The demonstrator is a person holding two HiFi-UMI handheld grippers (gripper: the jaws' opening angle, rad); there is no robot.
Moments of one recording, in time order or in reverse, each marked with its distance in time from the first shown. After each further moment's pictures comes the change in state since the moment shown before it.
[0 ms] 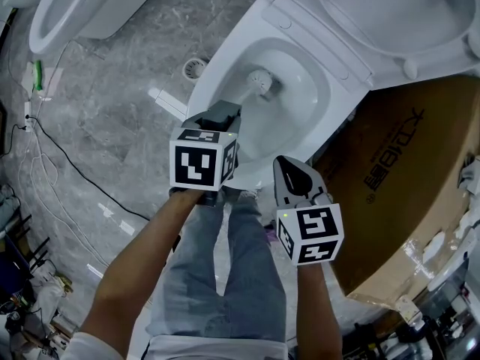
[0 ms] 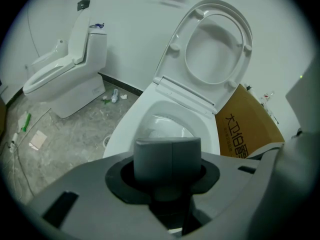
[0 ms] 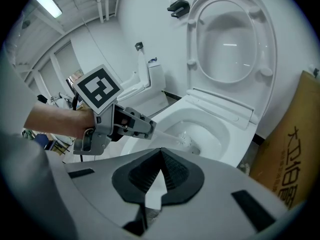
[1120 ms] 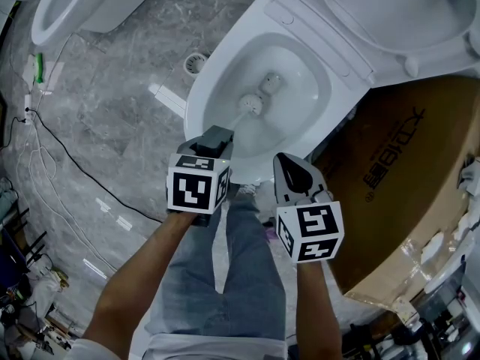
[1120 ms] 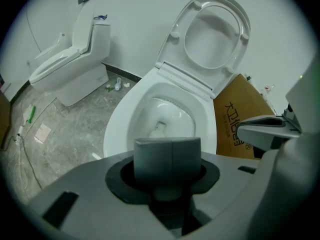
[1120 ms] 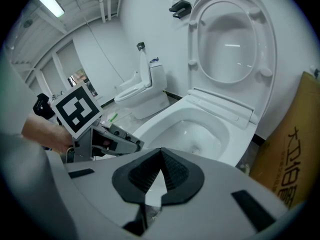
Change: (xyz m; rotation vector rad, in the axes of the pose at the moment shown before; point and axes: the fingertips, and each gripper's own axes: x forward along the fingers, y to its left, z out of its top) left arm -0.021 -0.005 -0.071 -0.024 0.103 0.024; right arm -0.006 0.001 -0.005 -0.016 -0.002 0.010
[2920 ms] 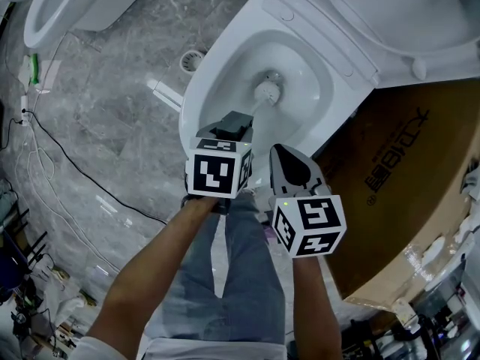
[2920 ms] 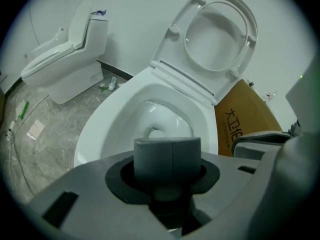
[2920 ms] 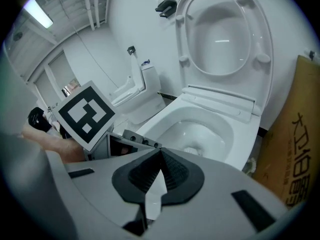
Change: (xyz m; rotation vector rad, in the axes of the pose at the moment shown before) left arm 0.048 -0.022 0.037 -0.036 -0.026 -0.049; right arm 0.029 -0.012 0.011 0.113 -0.028 -0.005
